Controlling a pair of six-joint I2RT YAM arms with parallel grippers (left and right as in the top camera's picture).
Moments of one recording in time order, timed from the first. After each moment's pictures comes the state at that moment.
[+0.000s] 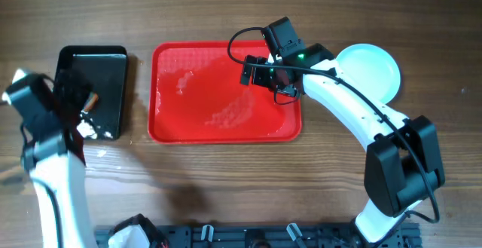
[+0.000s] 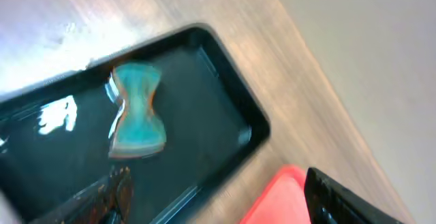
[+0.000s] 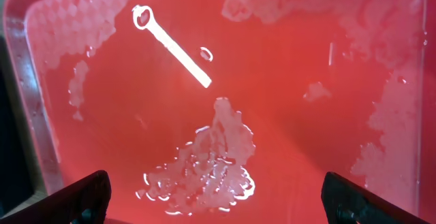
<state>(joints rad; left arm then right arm) 0.46 1.17 0.83 -0.34 0.07 -0.67 0.49 1.86 1.40 -0.69 -0.17 0.67</state>
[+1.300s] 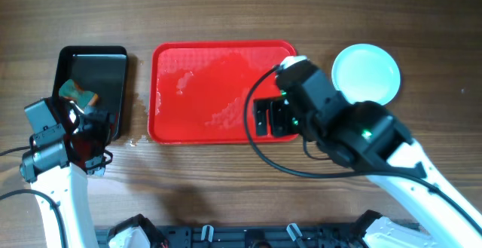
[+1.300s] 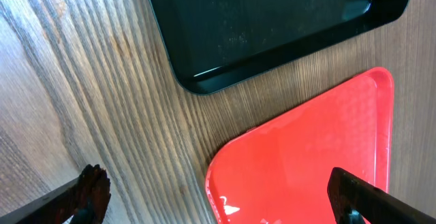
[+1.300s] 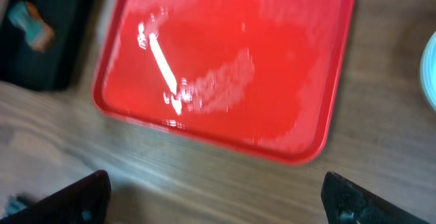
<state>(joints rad) 0.46 1.09 0.83 -0.90 0.16 -0.88 0.73 1.28 1.40 -1.06 0.09 0.52</state>
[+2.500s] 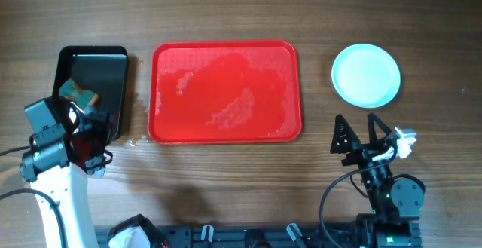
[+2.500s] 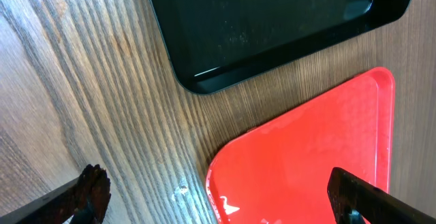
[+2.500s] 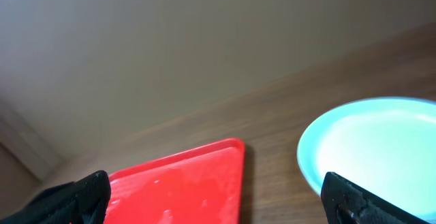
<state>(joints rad) 0.46 1.10 0.83 -0.91 0.16 -0.88 -0.02 0.02 0.02 0.00 -0.23 0.46</state>
